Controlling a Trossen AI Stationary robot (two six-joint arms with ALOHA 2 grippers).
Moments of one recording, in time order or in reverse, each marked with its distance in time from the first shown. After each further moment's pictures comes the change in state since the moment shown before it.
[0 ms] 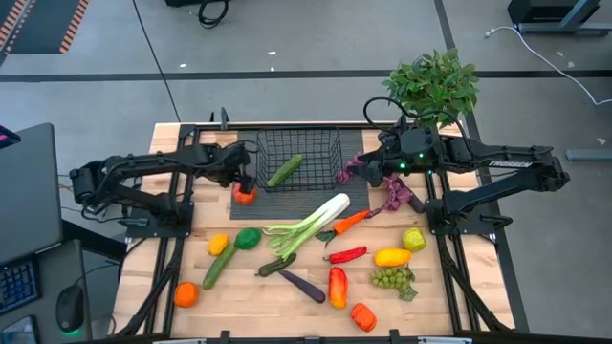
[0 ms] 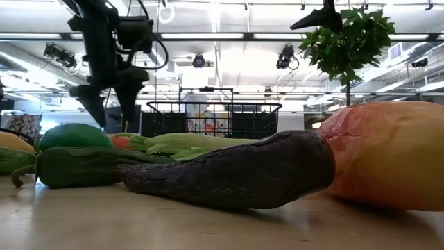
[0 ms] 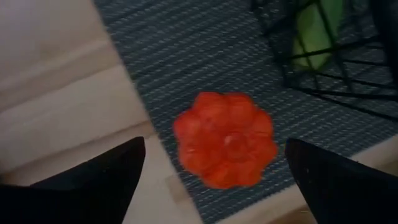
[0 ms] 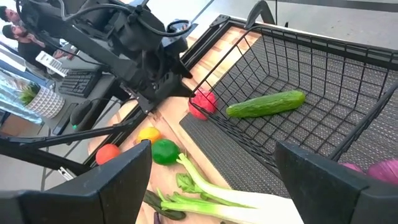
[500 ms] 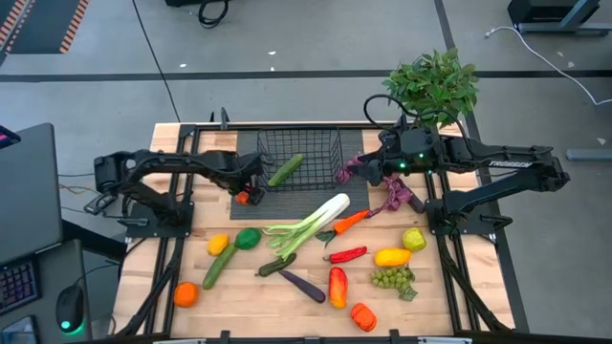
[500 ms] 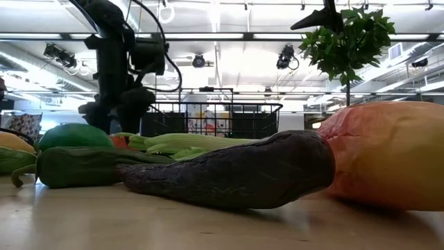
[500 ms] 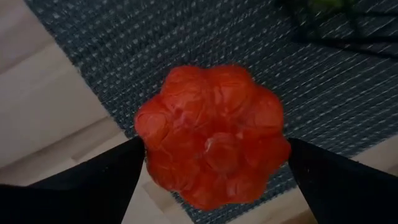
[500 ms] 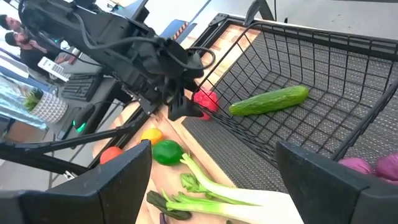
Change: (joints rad) left arm -0.064 0.218 0.000 0.068 0.055 0.061; right arm 0.001 0.000 0.000 -0.002 0.000 0.052
